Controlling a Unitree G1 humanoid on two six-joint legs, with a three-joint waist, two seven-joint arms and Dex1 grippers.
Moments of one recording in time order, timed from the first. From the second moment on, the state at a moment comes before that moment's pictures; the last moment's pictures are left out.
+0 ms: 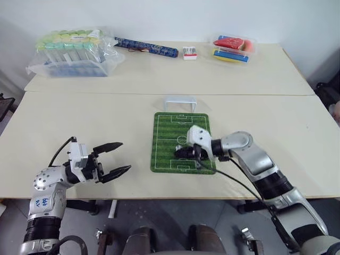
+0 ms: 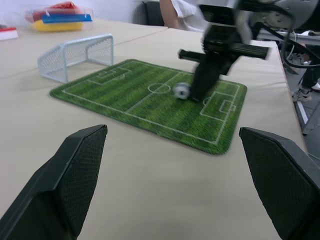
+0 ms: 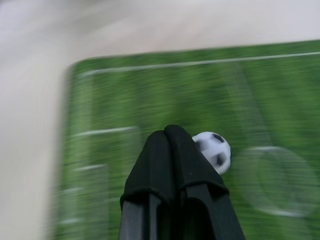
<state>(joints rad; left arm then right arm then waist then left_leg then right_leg) -0.20 0.57 0.23 0.22 -0.52 -0.09 -1.24 -0.76 -0.47 0.31 0.26 0.14 0.30 1.02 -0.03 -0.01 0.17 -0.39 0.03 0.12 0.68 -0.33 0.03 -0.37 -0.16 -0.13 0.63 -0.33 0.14</state>
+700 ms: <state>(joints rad) -0.27 0.54 0.30 0.27 -0.53 -0.10 -1.09 -0.66 -0.76 -0.02 0.39 0.27 0.13 1.23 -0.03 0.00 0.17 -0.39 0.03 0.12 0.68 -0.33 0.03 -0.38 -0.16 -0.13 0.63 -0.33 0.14</state>
